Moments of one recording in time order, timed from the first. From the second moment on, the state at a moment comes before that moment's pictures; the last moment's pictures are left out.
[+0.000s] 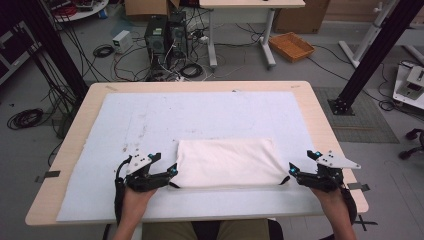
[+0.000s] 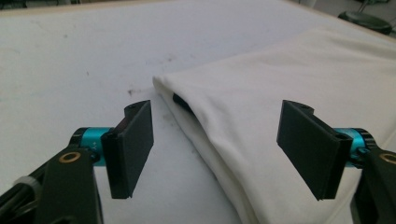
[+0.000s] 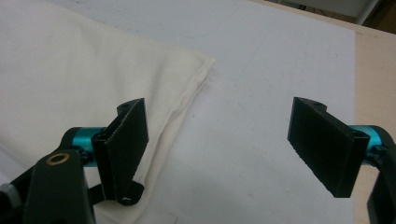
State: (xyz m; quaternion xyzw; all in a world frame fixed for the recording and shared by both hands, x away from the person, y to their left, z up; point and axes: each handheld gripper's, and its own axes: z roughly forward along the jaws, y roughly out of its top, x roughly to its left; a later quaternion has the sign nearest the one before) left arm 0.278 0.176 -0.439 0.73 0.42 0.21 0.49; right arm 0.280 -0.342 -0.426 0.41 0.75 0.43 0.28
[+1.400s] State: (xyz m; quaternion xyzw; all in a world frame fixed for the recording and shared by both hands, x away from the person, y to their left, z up) left arm 0.259 0.156 -0.449 0.77 0.47 0.14 0.40; right arm 0.311 -0.274 -0.402 0.35 0.79 0.44 0.24
